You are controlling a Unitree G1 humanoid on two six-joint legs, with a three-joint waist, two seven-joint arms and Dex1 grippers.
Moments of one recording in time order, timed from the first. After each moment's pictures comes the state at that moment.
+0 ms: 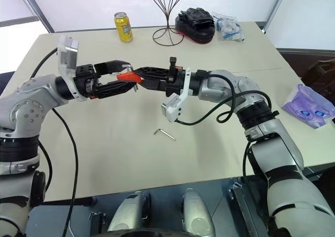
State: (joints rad) left arm -0.68 0.66 0.13 -0.10 -0.78 0.73 -0.99; right arm -1.04 -0.57 0.40 0.49 -0.65 -1.07 0.19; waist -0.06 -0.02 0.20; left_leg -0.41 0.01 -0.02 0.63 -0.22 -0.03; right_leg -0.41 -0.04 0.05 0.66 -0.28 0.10
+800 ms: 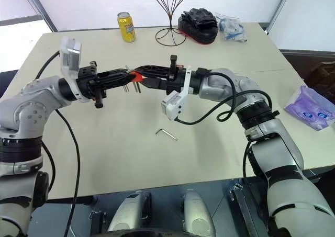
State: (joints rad) left arm -0.67 0.63 0.13 -0.10 -0.77 0.73 -0.99; right arm -1.04 -0.57 0.39 0.49 -0.60 -1.05 0.25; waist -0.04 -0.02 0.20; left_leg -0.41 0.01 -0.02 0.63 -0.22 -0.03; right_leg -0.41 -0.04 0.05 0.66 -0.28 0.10
